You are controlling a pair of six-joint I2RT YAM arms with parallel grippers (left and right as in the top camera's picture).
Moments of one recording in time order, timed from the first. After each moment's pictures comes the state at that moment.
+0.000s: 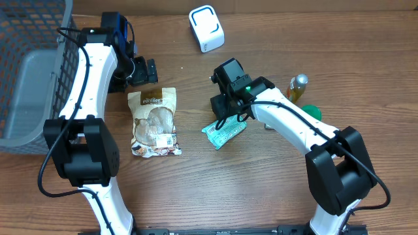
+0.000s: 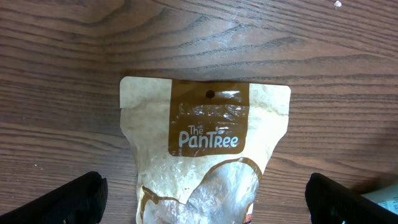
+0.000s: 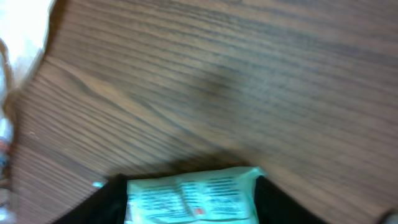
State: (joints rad) left arm 0.00 2.08 1.87 -1.22 0.09 -0.23; right arm 0.56 1.91 1.40 -0.67 -0.03 0.19
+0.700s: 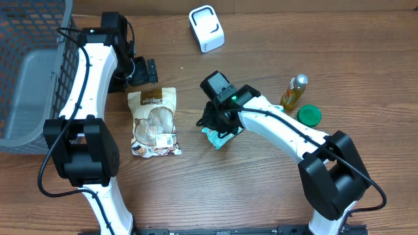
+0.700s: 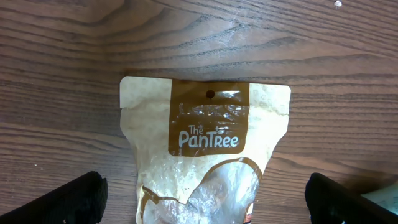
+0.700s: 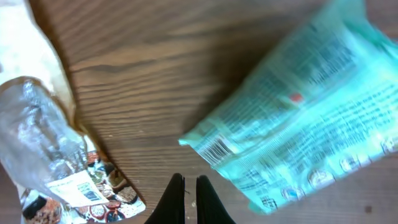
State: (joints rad) left arm 0.00 2.08 1.87 -1.22 0.09 -0.23; right arm 0.66 1.91 1.40 -0.79 -0.13 0.99
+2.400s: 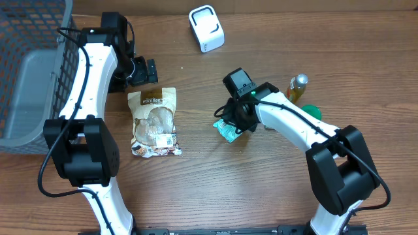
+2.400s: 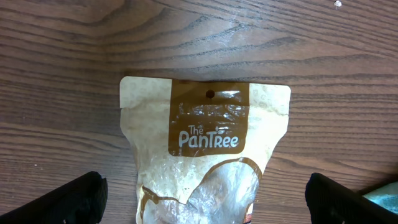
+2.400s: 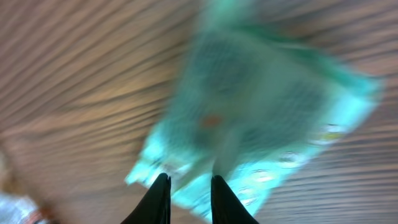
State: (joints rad) left arm 0.00 2.08 1.87 -1.22 0.09 -0.23; right arm 0.53 1.90 1.30 -0.74 -0.11 0.91
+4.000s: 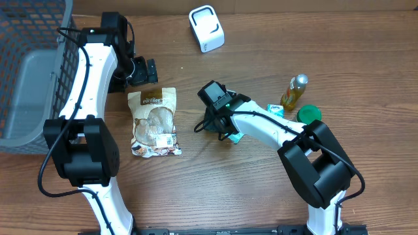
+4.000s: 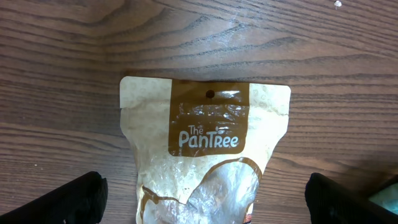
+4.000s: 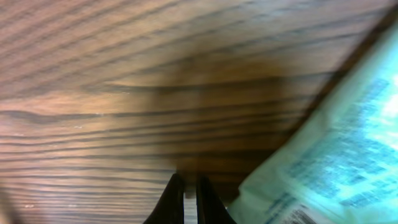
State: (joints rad) left arm 0.00 2.08 1.87 -1.22 0.09 -0.23; right arm 0.67 2.02 1.32 -0.59 0.03 0.85
